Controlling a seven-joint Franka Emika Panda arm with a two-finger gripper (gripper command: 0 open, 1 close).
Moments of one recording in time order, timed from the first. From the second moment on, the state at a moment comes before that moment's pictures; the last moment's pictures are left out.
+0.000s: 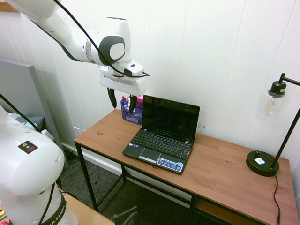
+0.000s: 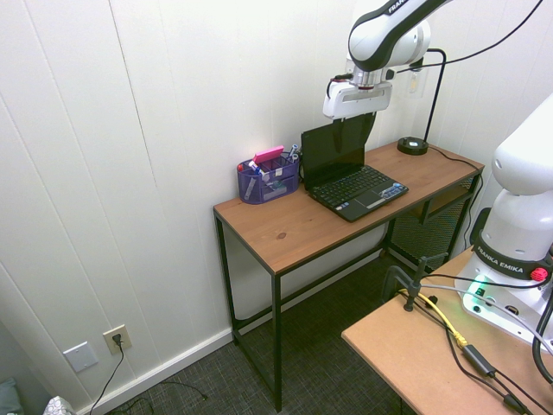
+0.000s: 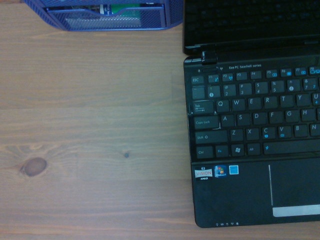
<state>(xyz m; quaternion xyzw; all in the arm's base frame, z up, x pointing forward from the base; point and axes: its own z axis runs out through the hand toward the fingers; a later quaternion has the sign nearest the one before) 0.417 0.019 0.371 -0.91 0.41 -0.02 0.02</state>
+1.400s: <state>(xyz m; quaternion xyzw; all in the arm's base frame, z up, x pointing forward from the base) 0.626 -0.070 0.395 -0.89 0.45 -0.10 -0.01</state>
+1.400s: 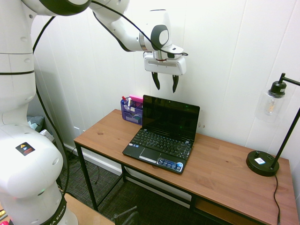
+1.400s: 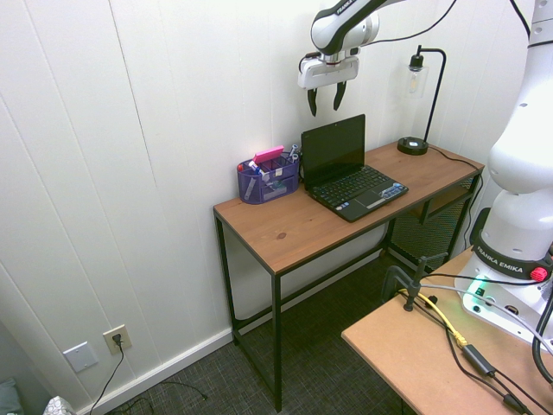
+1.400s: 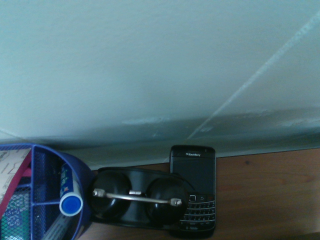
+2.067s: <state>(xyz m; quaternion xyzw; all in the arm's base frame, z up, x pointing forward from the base) 0.645 -0.089 0.357 -0.88 0.47 -0.08 -0.02</state>
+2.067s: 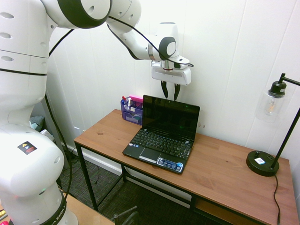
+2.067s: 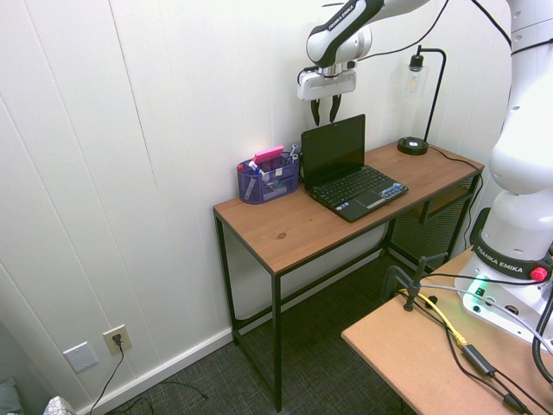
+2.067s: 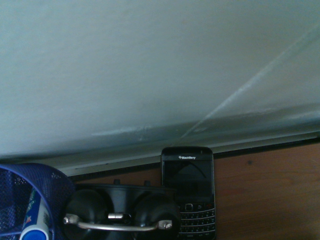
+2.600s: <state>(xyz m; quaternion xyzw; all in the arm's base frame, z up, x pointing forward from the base) 0.632 -0.097 0.327 -0.87 0.48 -0.05 -0.02</state>
